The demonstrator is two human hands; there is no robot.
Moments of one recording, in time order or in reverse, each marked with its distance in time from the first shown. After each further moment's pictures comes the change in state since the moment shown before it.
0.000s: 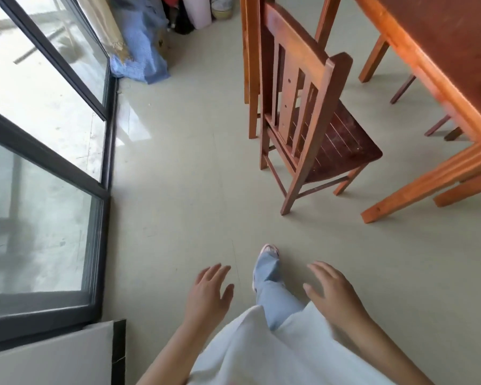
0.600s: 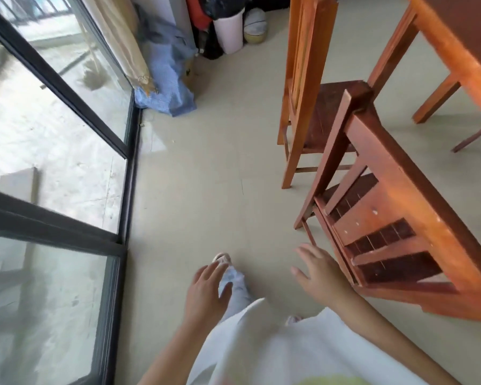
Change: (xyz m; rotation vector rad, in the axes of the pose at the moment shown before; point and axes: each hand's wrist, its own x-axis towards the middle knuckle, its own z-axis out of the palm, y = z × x) left_hand 0.338 -0.046 -0.179 0.021 0.192 0.042; right_hand 0.402 -0.159 -0.040 -0.086 0.071 -0.305
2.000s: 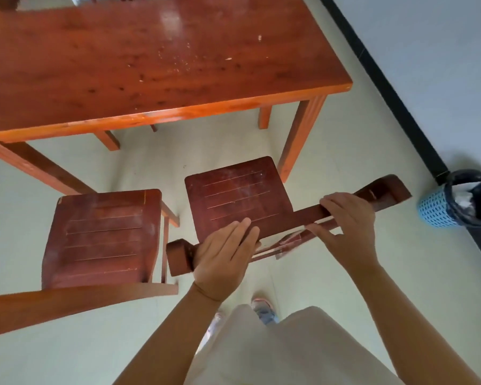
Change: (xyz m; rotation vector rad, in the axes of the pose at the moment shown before) left_hand 0.327 0.282 0.027 -0.510 0.090 2.092; right_hand 0.048 0.031 -0.110 -0.567 1.252 1.172
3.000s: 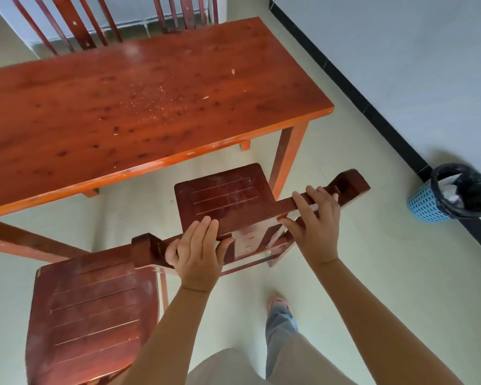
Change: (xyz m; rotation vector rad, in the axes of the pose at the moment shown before) left_hand 0.029 -0.116 0.098 0.203 0.063 -0.165; right_hand 0.075 0.006 0.105 -0.227 0.218 0.101
